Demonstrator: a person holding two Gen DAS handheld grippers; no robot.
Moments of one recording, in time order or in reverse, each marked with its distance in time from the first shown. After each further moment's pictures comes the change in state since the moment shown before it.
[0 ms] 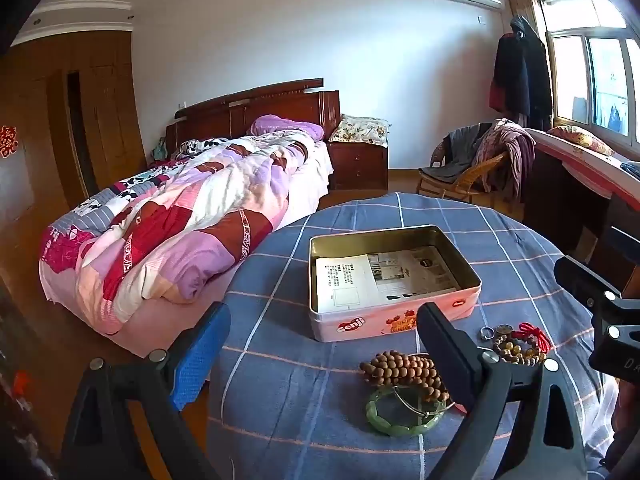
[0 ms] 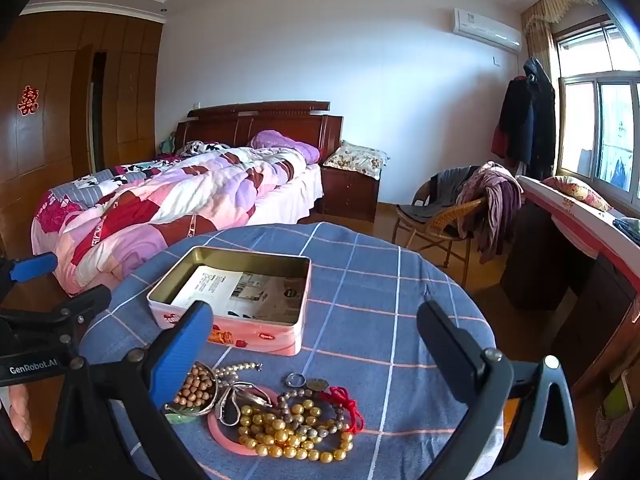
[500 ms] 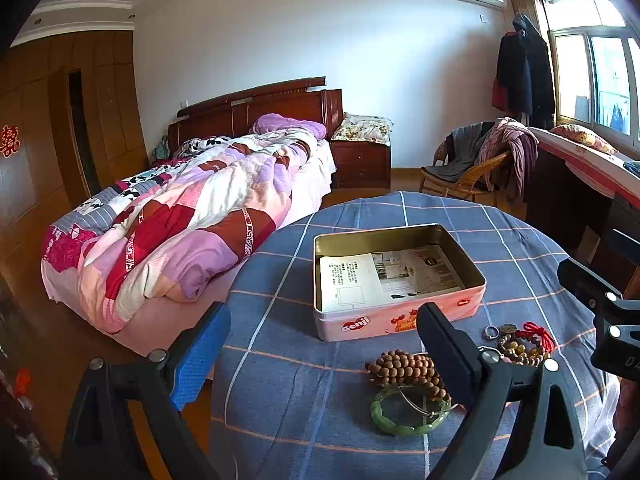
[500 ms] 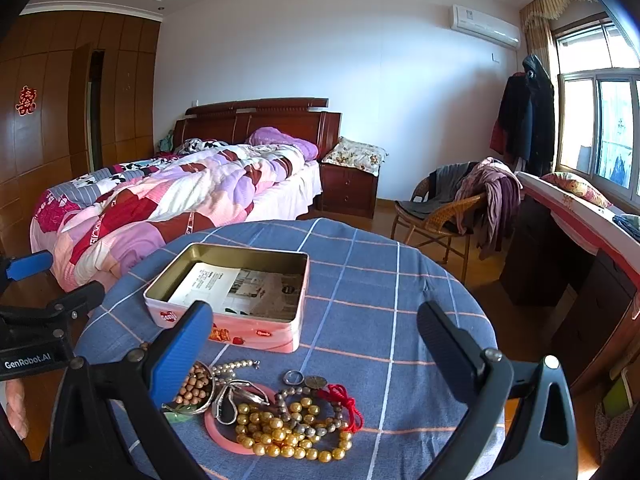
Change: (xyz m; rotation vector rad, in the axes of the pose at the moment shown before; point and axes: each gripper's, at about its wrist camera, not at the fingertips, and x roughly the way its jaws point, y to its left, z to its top) left arm 0.004 0.002 -0.002 -0.002 0.003 0.005; right arm 0.007 -0.003 -0.007 0.003 0.010 -0.003
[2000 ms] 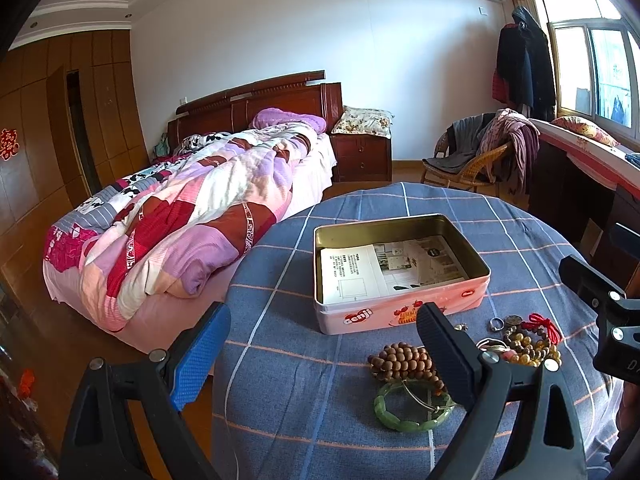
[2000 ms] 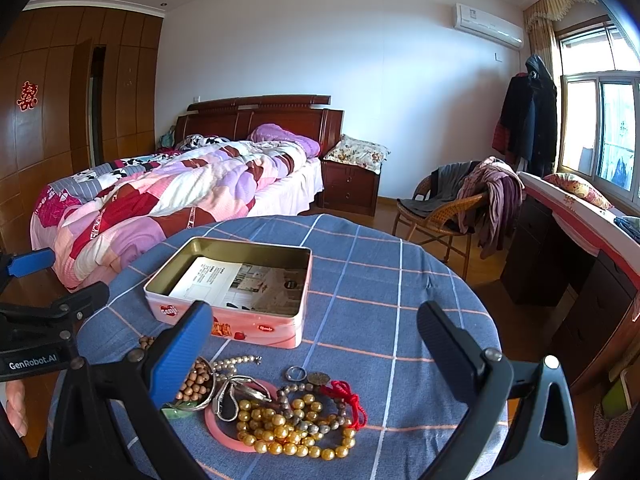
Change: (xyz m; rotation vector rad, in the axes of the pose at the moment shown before) left arm 0.005 0.003 -0.008 0.008 0.012 0.009; right arm 0.001 0.002 0.000 -0.002 0.012 -0.001
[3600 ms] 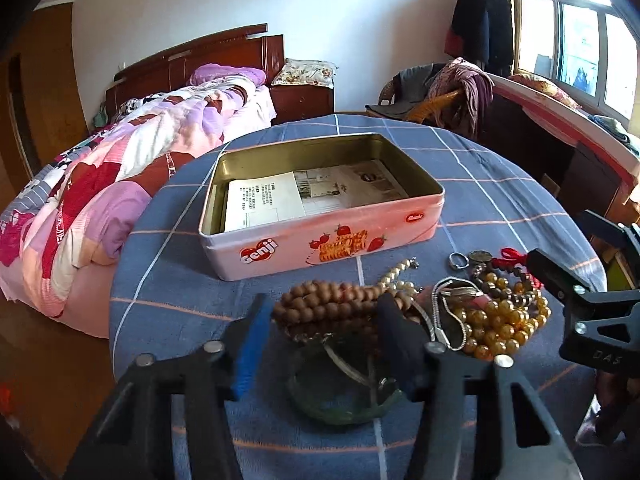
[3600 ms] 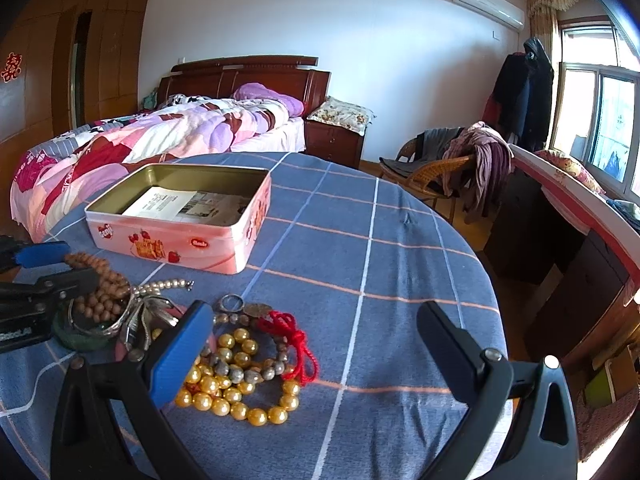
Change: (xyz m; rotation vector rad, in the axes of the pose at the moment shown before) left arm 0.056 -0.047 -0.036 0.070 0.191 -0.209; right arm 0.031 -0.034 -0.062 -0.036 0.136 -0.063
